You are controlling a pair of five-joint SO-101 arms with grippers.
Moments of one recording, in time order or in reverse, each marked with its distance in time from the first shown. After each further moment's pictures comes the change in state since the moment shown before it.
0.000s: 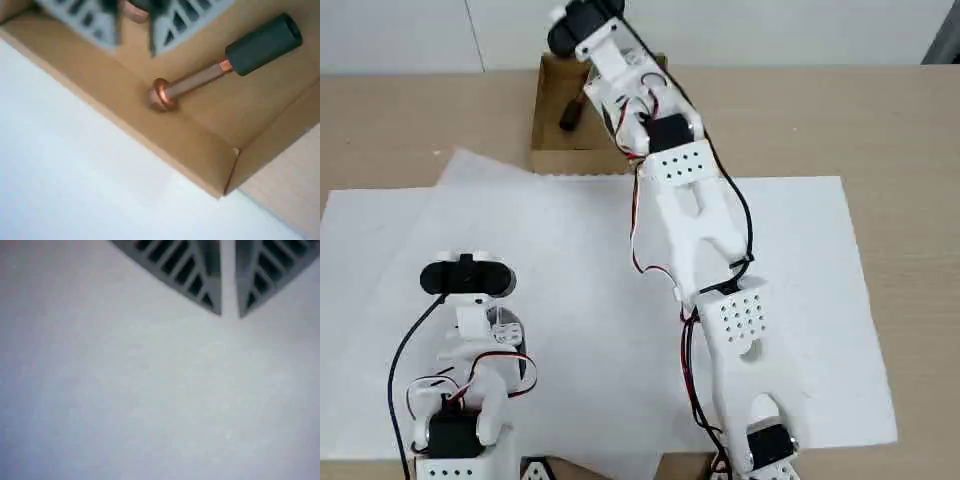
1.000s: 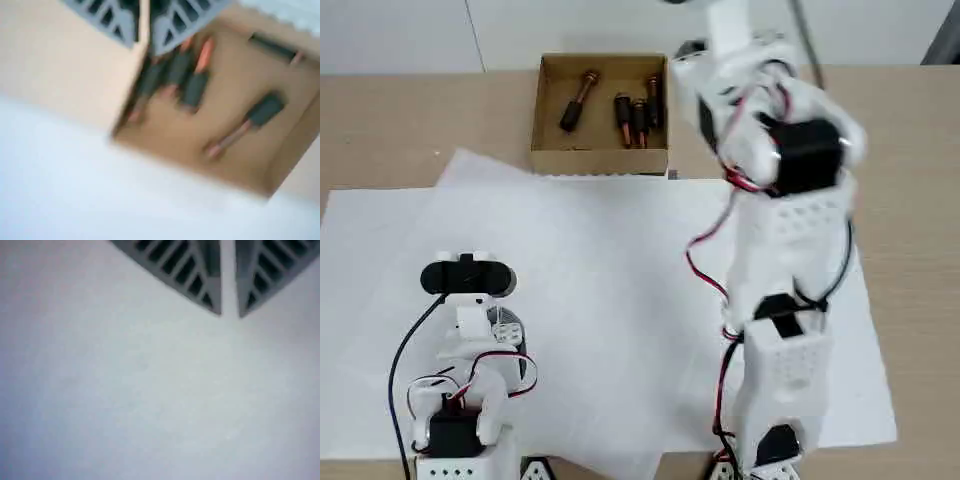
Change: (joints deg) left arm 0.0 0.0 0.0 0.0 0.0; right arm 9.0 -28.1 -19.4 48.3 -11.7
